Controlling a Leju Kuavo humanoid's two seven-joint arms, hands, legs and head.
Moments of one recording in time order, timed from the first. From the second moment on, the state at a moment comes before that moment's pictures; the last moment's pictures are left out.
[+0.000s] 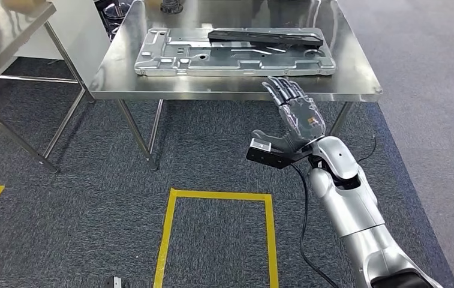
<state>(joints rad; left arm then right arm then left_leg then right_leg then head) -0.15 -0.21 0.79 -0.22 -0.20 -0.07 -0.32 -0.63 -0.11 0.29 -1.25 1.22 -0.23 -0.22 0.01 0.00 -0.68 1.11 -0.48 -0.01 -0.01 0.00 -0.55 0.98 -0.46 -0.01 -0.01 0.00</state>
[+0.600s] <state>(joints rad) -0.14 -0.21 0.79 -0.22 -0.20 -0.06 -0.34 -0.58 -0.11 0.27 -1.24 1.16 -0.24 -0.22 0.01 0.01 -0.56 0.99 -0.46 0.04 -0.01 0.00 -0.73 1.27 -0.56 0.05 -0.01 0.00</state>
